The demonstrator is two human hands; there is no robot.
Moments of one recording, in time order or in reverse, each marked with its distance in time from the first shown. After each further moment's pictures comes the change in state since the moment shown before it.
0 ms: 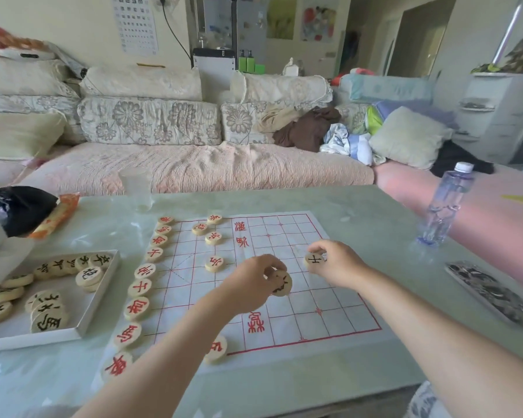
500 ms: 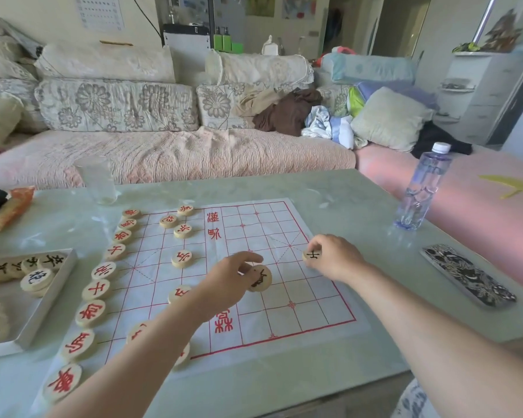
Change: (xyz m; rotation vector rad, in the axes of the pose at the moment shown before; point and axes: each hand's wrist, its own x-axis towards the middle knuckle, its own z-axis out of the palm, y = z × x) left_hand 0.026 -0.008 0.030 -0.161 -0.022 -0.053; right_hand 0.014 0.056 -0.014 -0.331 0.061 0.057
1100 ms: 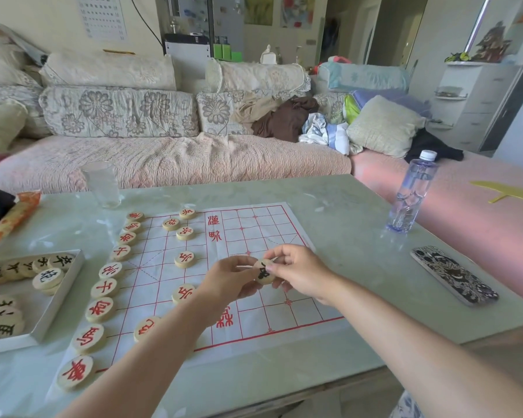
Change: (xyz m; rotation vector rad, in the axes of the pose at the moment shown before) left_hand -0.023 0.015 0.002 -0.629 0.007 -0.174; right_hand -0.063 -0.070 -0.008 0.899 -0.249 -0.088
